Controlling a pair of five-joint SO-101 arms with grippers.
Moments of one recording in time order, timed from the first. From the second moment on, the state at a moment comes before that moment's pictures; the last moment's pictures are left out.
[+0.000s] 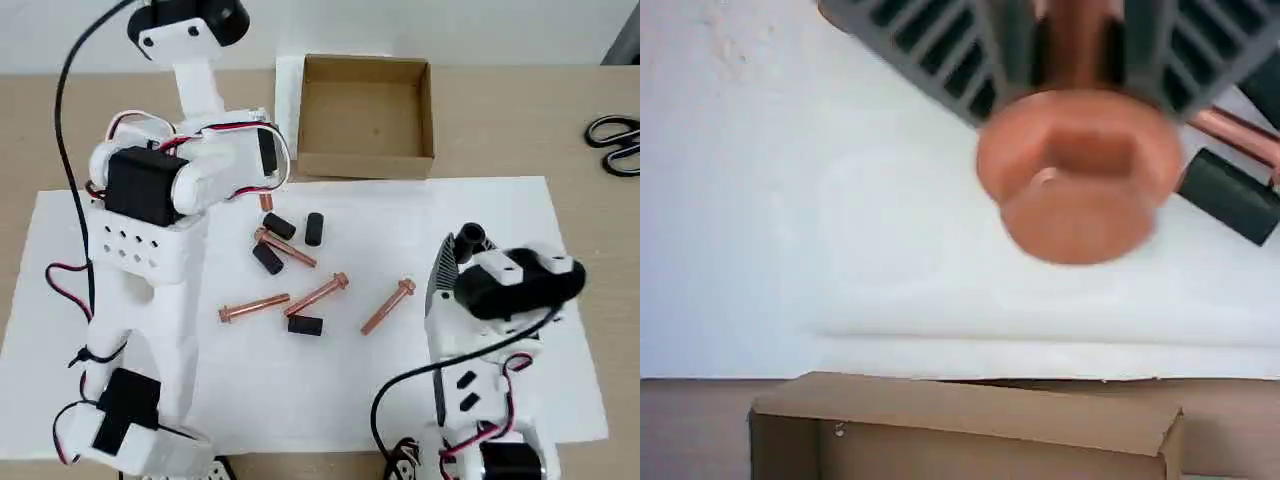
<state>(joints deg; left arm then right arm) 14.4 -1.2 -38.6 99.4 28.4 -3.5 -102.3 65.9 53.5 -2.2</state>
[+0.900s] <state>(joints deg) 23.3 -6.0 -48.4 99.4 26.9 -31.3 -102.3 71.6 54.3 -2.3</state>
